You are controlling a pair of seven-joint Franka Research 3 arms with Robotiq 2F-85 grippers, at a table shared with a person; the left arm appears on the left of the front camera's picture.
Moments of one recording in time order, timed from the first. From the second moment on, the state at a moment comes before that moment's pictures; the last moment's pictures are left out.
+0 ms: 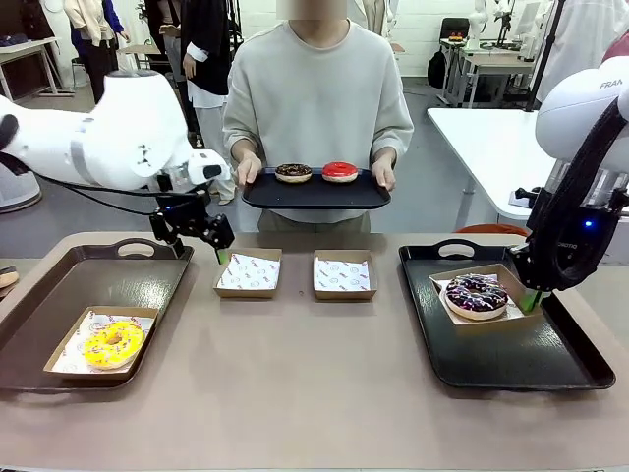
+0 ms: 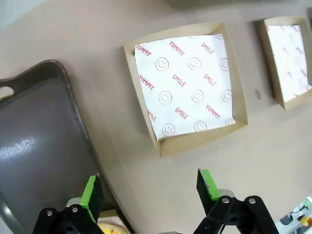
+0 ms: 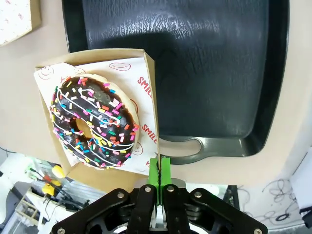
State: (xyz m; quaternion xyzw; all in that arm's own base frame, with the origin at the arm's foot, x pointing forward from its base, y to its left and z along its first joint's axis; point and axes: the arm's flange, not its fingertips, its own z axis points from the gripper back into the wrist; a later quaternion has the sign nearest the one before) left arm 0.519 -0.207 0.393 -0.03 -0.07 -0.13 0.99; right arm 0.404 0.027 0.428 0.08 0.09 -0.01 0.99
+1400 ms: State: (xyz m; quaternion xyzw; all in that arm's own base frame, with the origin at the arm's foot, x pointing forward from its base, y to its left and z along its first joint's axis) left arm 0.552 -0.234 0.359 -0.04 -0.05 -0.12 0.99; right arm 0.404 0.027 0.428 0.08 0.09 -0.01 0.99
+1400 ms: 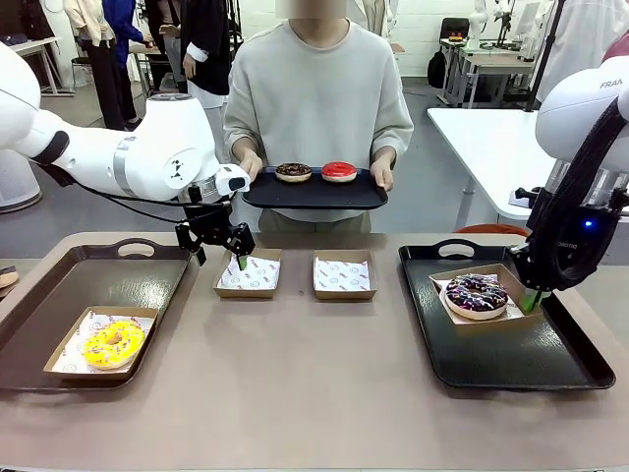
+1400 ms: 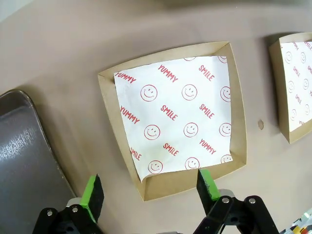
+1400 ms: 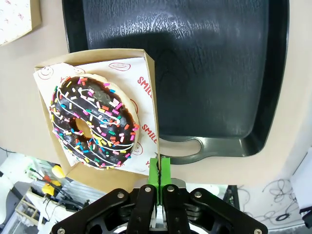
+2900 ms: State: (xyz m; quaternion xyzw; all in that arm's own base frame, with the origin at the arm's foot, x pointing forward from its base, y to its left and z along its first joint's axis) left arm 0.561 -0.238 0.351 -0.04 -0.02 -0.12 0.99; right arm 0.401 0.035 0.358 0.06 0.06 -0.01 1.00
